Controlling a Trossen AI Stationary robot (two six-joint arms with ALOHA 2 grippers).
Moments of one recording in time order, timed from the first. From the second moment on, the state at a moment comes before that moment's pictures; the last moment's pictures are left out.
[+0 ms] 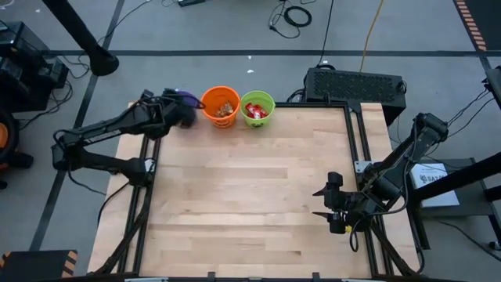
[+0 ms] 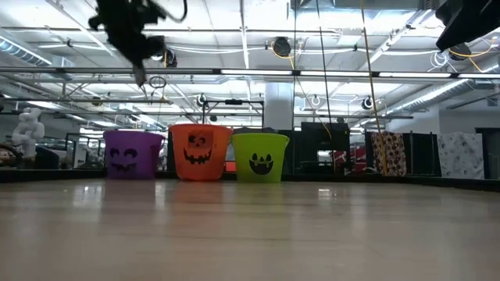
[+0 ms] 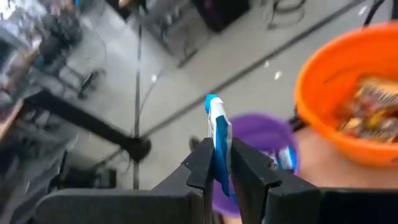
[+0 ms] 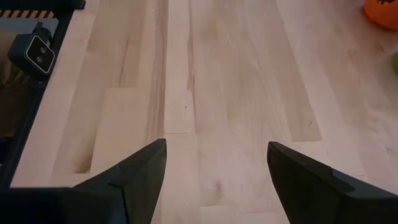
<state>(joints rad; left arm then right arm) 0.36 1.12 1.13 -1.03 -0.99 -0.36 0.81 1.10 0.85 -0.71 0.60 0.70</state>
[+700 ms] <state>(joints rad) 0.67 1.14 0.96 -0.80 -0.60 -0.17 0.81 1.10 0.85 -0.71 0.60 0.67</state>
